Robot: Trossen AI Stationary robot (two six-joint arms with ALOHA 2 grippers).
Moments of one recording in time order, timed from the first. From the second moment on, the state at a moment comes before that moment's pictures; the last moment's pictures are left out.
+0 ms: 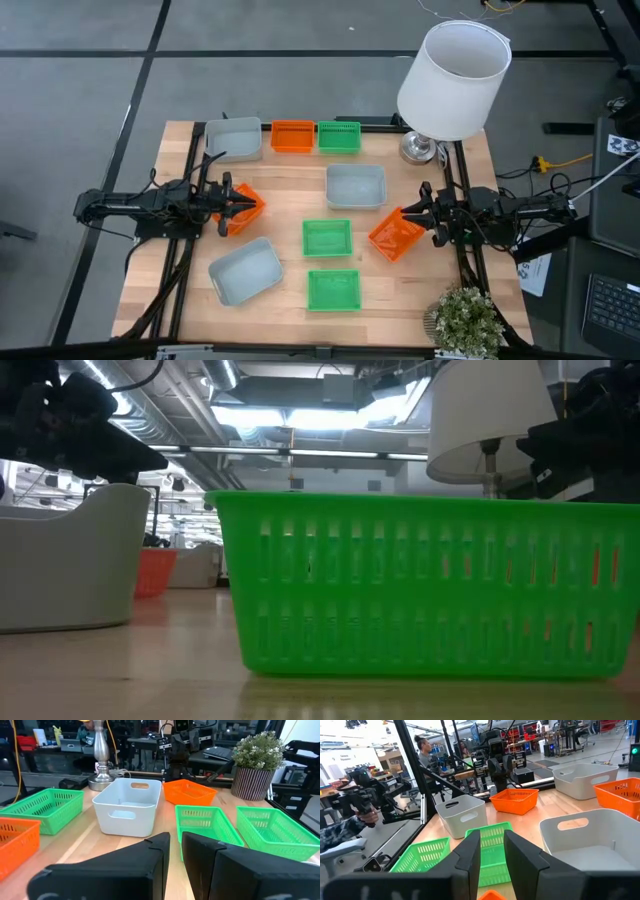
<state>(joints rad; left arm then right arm) 0.02 0.03 0.01 0.02 -0.08 -0.07 0.10 0.01 0.01 0.03 0.01 0.26</state>
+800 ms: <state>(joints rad) 0.02 0.03 0.01 0.05 -0.22 -0.03 0.10 0.15 0.01 0.06 -0.02 0.27</state>
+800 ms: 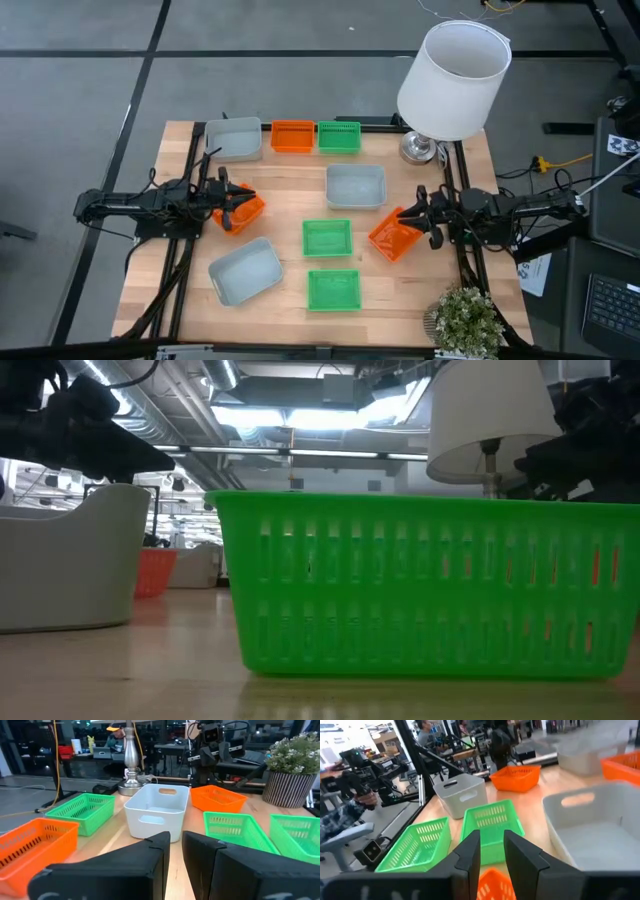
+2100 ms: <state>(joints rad) 0.02 0.22 0.01 0.04 -0.22 -0.28 0.10 0.15 0.01 0.12 -0.02 0.12</state>
